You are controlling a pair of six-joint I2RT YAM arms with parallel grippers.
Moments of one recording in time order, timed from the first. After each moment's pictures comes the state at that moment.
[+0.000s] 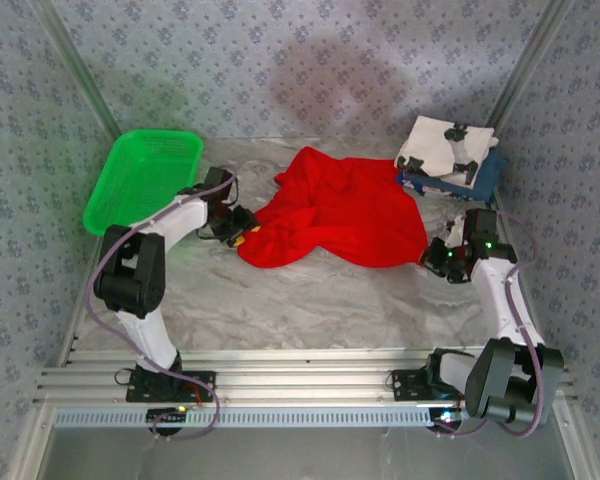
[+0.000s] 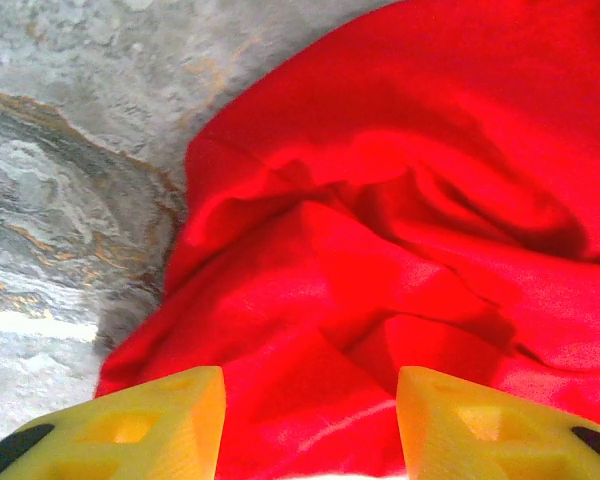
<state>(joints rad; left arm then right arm) -0.30 1.84 1.27 -0.64 0.30 -0.85 -0.19 1.14 0.80 -0.79 -0.38 0.31</state>
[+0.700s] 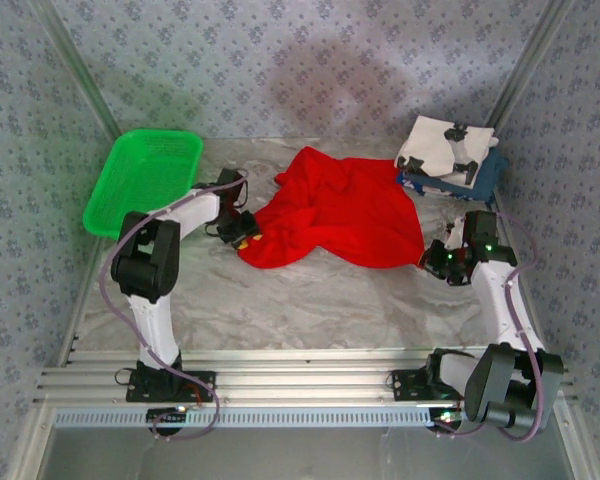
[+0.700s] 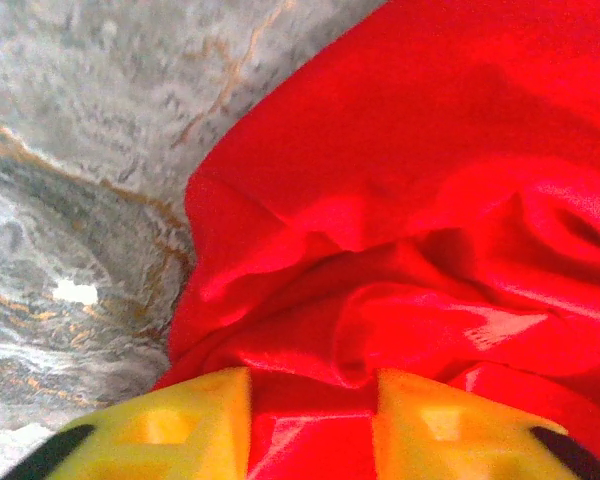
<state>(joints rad) -0.33 1.97 1.38 -0.75 0.26 -0.78 -0.19 1.12 0.80 -0.80 -0.38 0.31</state>
